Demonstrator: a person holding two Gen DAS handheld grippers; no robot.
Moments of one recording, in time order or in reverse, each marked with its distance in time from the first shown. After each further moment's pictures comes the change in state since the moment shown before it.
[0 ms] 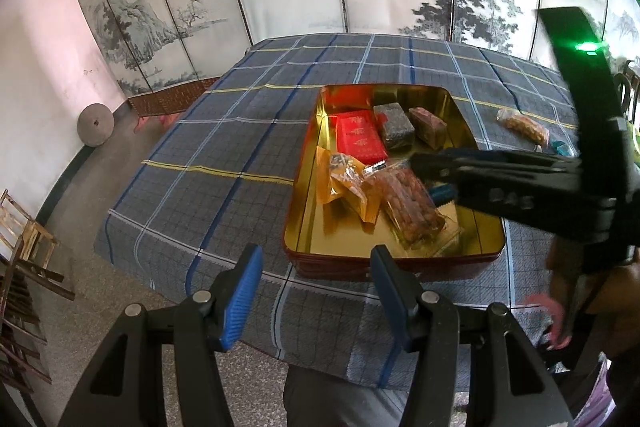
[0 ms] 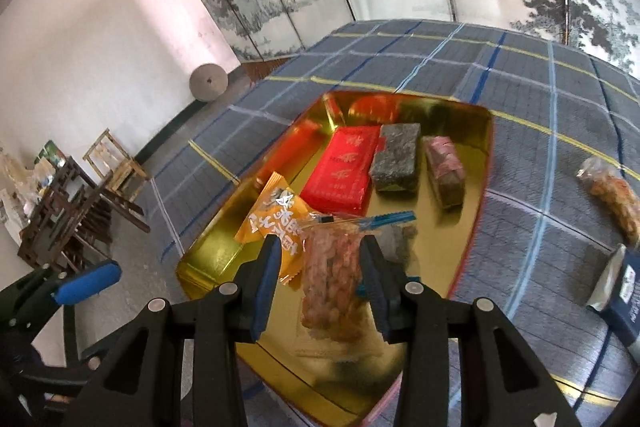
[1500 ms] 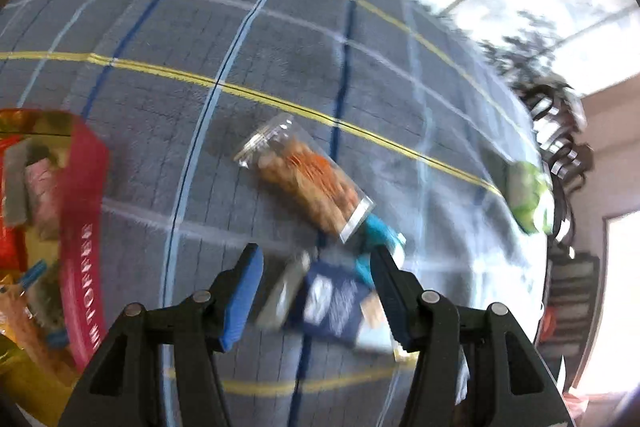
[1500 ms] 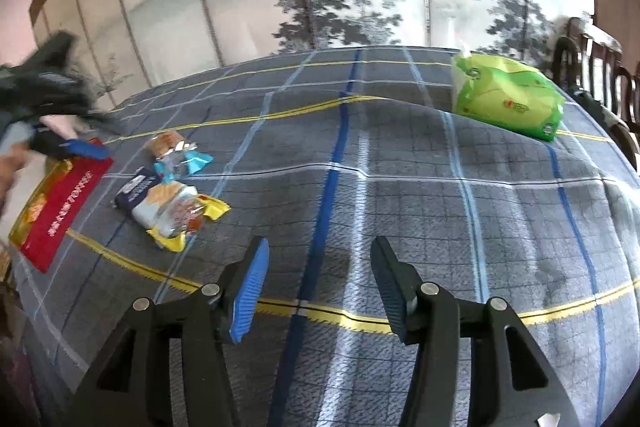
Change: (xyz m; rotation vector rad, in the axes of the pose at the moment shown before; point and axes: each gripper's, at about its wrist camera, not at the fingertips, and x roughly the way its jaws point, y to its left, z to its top) left arm 0.159 -0.245 0.172 -0.151 0.498 -0.532; right arm 0.217 -0.018 0.133 0.245 -0.197 -0.529
